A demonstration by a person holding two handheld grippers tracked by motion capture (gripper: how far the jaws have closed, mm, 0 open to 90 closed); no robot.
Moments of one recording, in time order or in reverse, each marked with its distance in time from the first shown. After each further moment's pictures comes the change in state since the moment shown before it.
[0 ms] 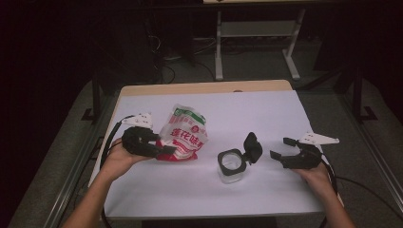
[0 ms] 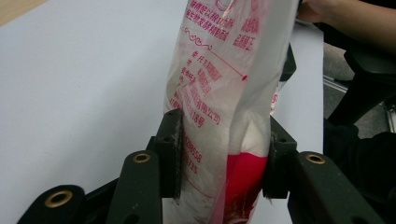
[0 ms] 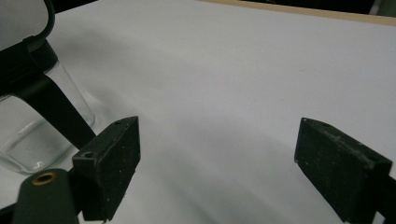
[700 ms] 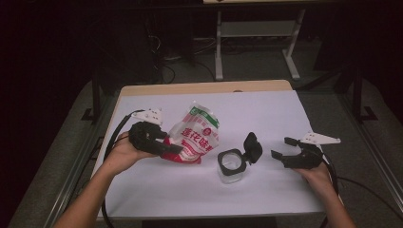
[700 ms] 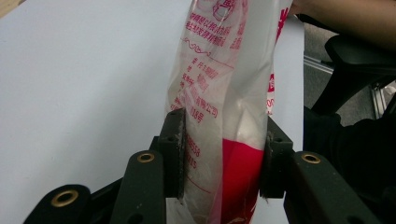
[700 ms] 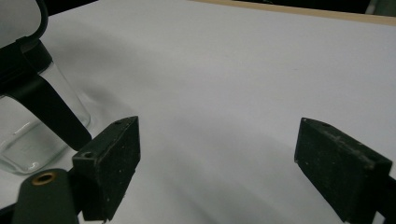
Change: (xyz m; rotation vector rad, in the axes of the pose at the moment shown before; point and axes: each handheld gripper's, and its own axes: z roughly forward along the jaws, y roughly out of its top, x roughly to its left) left arm -0.012 0.032 0.005 0.071 -0.054 0.052; right arm -0.003 -0.001 -0.002 -0.002 -0.007 0.009
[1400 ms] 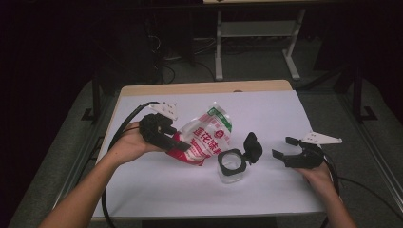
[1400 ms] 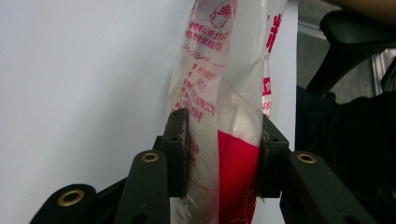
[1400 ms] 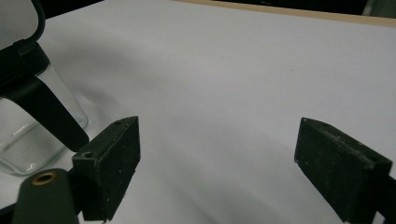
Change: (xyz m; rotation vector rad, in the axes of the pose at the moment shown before) left arm -0.010 0.041 0.010 0.150 -0.020 0.075; right arm -0.003 0.000 -0.002 -0.009 -0.005 0.002
